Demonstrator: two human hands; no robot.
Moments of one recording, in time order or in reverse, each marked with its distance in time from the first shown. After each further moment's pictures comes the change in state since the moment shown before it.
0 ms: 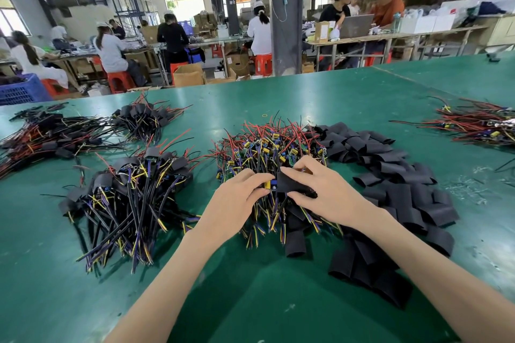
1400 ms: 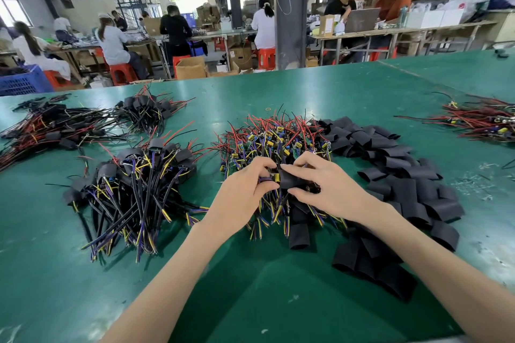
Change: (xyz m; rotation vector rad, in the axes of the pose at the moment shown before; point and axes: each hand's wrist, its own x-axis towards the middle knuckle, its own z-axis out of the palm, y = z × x) left_hand 0.000 0.001 0.008 -0.167 0.054 -0.056; right_hand 0.002 -0.005 0.001 0.098 0.014 -0.044
